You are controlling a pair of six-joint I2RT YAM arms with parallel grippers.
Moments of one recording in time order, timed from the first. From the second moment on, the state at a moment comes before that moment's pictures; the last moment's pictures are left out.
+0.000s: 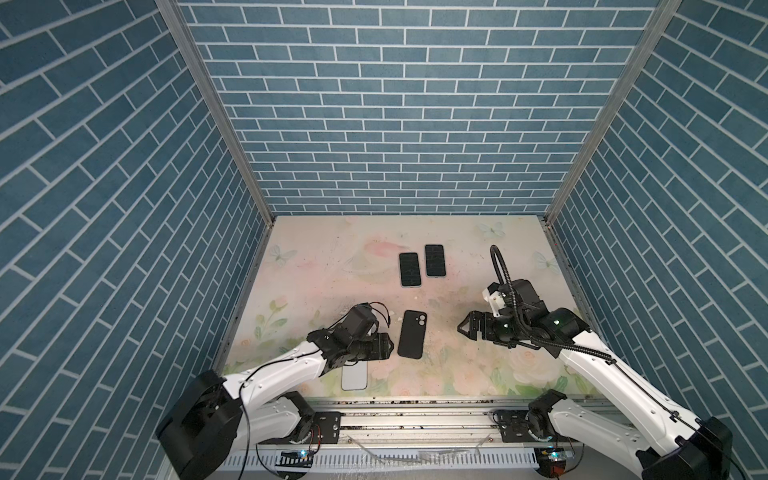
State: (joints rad) left arm -0.75 1.19 0.50 -0.29 0.17 -0.76; right arm 0.56 0.95 0.80 -0.84 -0.31 0.63
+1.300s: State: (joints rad) left arm -0.82 1.08 0.67 -0.45 -0.08 -0.77; right arm 0.56 0.96 0.73 -0.78 -0.36 0.71
